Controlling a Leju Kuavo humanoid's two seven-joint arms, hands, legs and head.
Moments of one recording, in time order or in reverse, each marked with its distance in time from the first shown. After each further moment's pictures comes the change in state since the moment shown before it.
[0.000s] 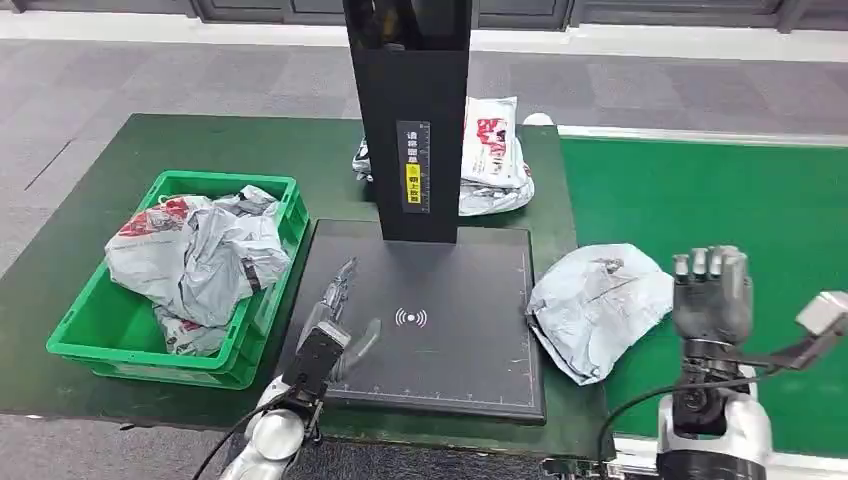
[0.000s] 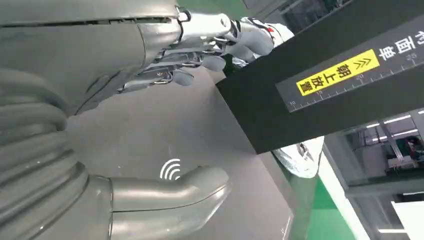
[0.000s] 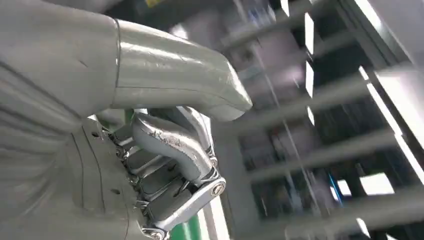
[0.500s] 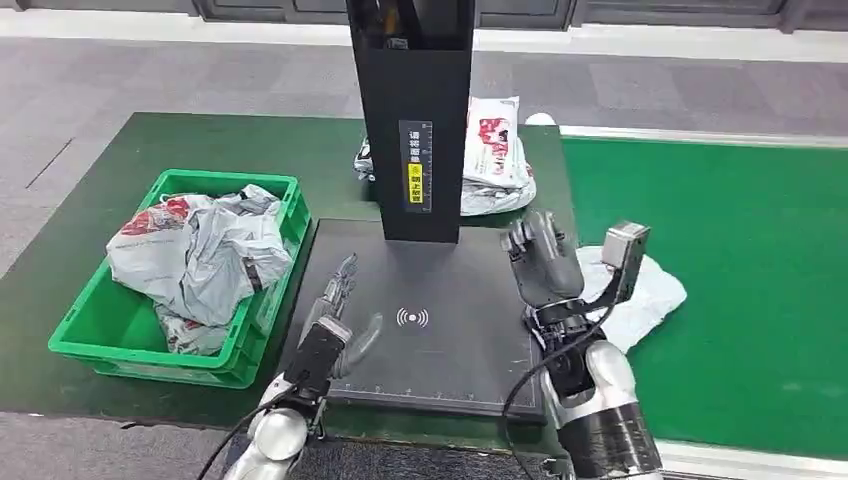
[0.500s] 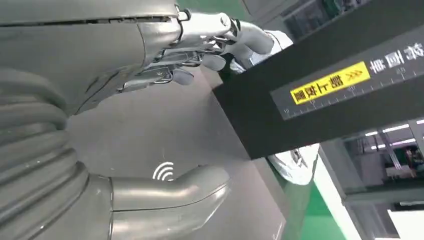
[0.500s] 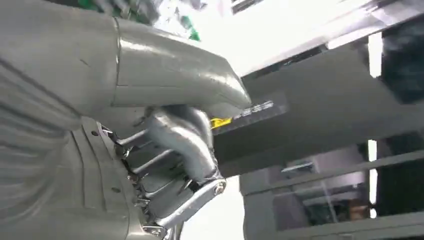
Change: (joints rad) left arm 0.021 -0.020 0.009 -0.044 -0.011 0.016 0.027; right arm -0.130 0.071 0.476 0.180 0.047 -0.141 0.016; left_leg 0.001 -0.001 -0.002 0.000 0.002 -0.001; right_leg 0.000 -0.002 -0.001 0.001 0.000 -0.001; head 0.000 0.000
